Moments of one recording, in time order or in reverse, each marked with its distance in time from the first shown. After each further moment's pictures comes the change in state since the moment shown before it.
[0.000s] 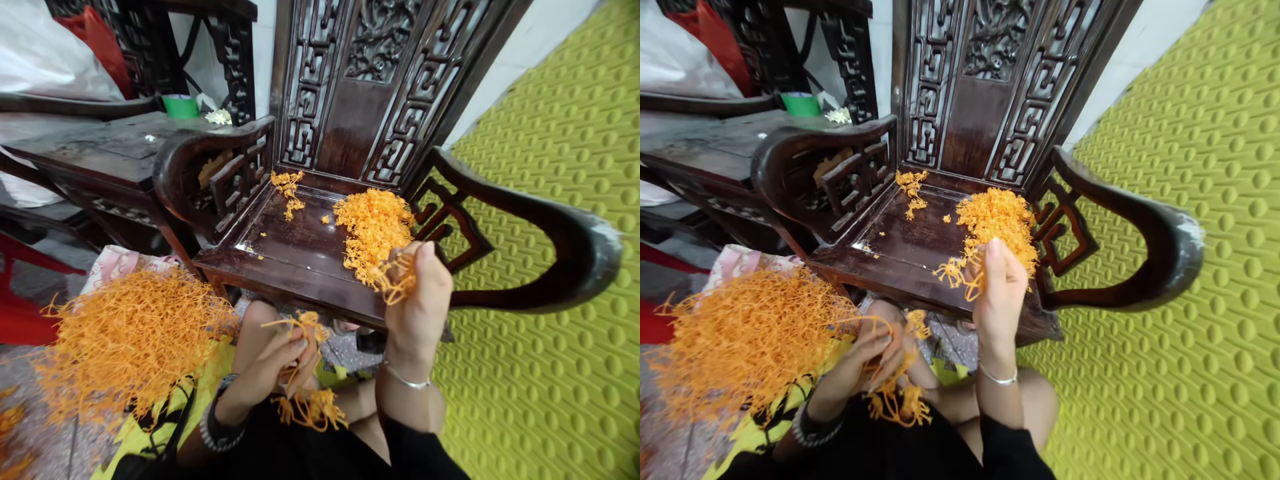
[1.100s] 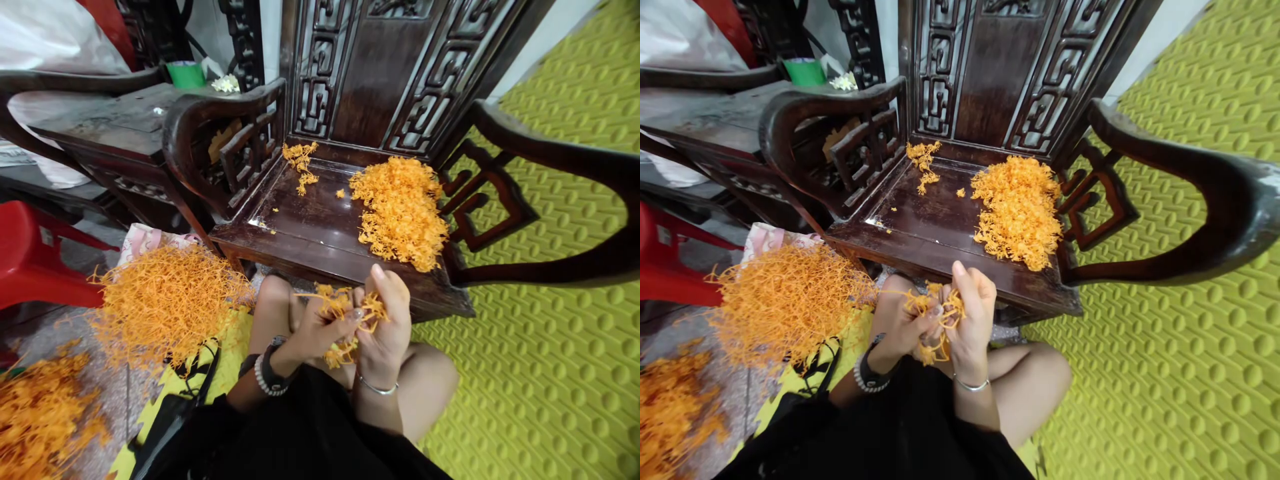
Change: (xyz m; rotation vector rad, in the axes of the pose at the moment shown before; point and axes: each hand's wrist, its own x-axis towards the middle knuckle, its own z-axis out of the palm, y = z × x) left_hand 0.035 -0.026 0.019 0.209 0.153 0.259; right_hand -0.080 0.028 0.009 0.141 0.007 0.360
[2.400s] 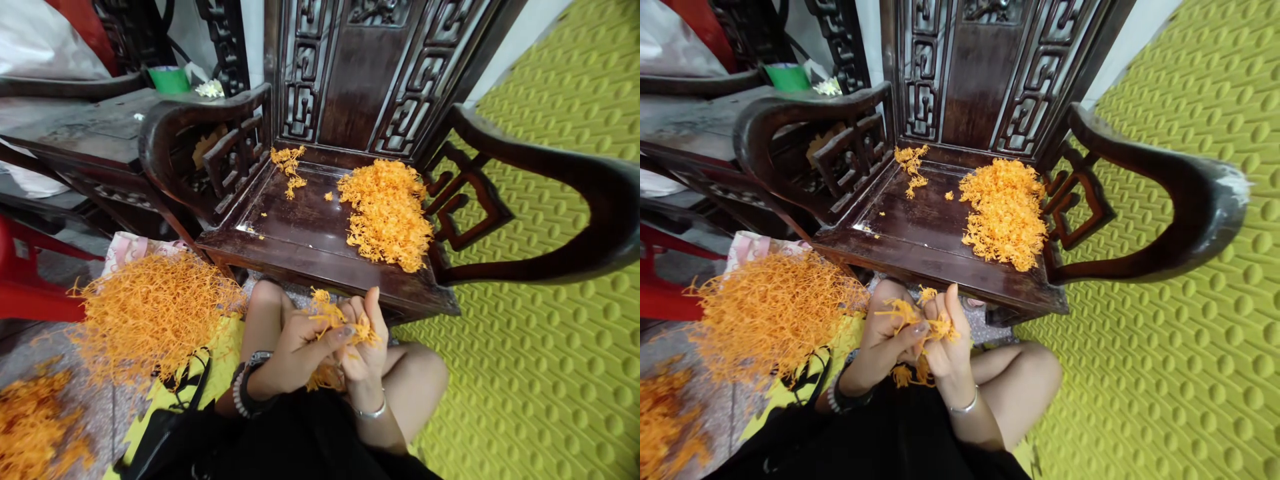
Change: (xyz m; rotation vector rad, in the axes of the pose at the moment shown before) left_hand -0.018 0.024 0.010 0.233 0.003 -0.022; right_hand -0.009 -0.019 -0.019 0.248 -0.202 0.347
